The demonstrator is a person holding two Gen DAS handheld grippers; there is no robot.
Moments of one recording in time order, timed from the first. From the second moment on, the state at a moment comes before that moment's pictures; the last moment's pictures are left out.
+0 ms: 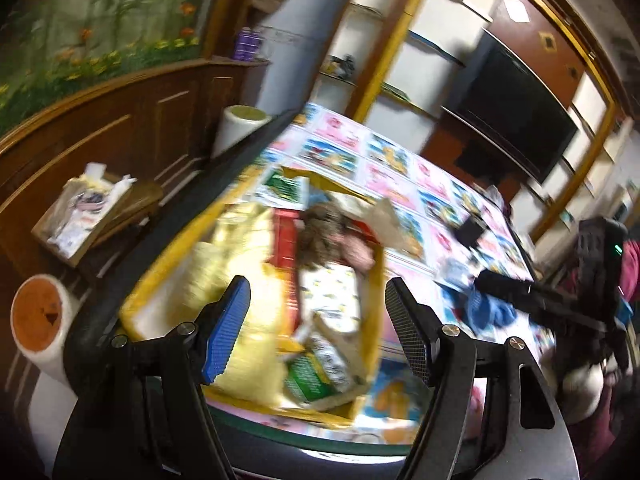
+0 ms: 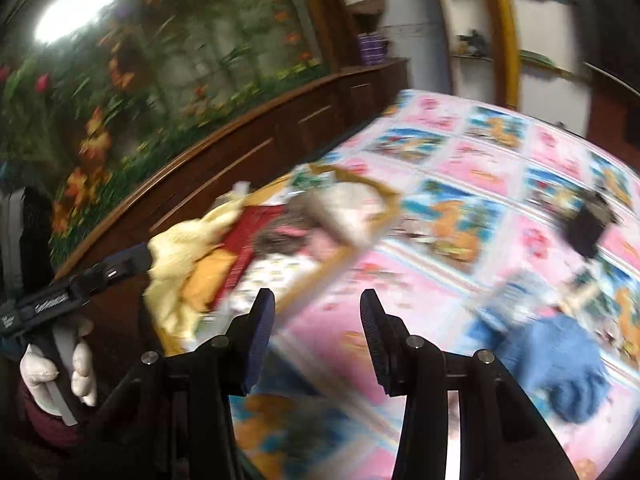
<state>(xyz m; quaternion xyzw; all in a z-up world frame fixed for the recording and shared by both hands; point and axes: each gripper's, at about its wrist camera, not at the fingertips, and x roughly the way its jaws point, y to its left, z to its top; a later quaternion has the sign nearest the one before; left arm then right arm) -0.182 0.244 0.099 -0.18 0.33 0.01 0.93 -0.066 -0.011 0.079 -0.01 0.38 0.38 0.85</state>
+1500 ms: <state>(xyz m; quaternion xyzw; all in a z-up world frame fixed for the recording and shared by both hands) -0.132 0.106 0.065 0.08 0.40 0.08 0.91 -0.063 -0.133 0.039 -0.03 0.42 0.29 0.86</state>
